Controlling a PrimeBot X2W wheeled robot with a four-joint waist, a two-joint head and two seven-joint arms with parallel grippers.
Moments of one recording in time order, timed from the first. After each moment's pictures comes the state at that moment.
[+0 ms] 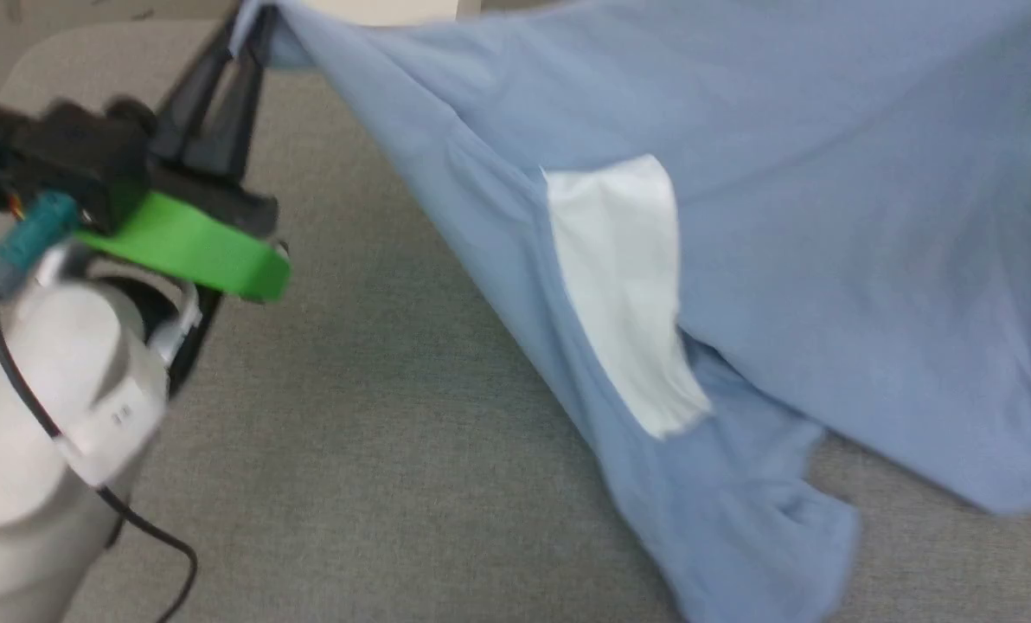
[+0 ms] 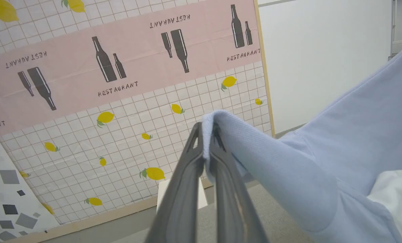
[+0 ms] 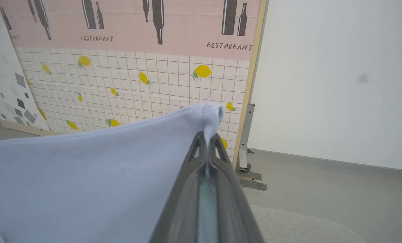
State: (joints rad) left arm -0.66 0.57 -0.45 -0.09 -0.46 0.08 -0.10; right arm -0.65 -0.35 -0.14 -0.03 0.31 0.13 0.37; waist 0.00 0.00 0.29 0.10
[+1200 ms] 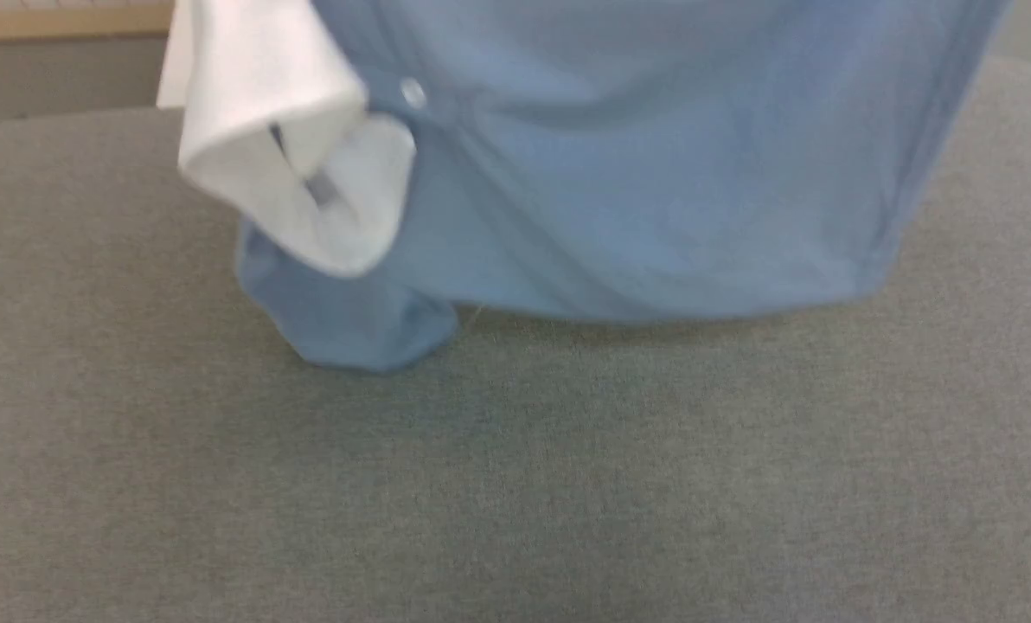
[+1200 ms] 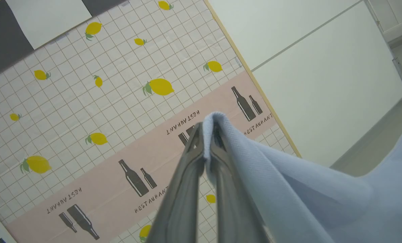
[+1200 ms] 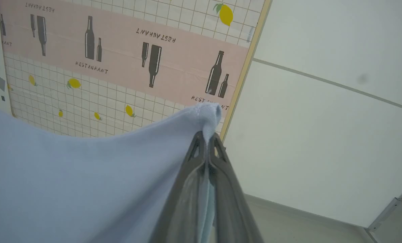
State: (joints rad) left arm -1.45 0.67 -0.54 0.15 -0.47 -0.12 0.28; right arm -1.14 -0.37 0.09 0.10 0.32 0.13 0.58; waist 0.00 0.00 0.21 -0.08
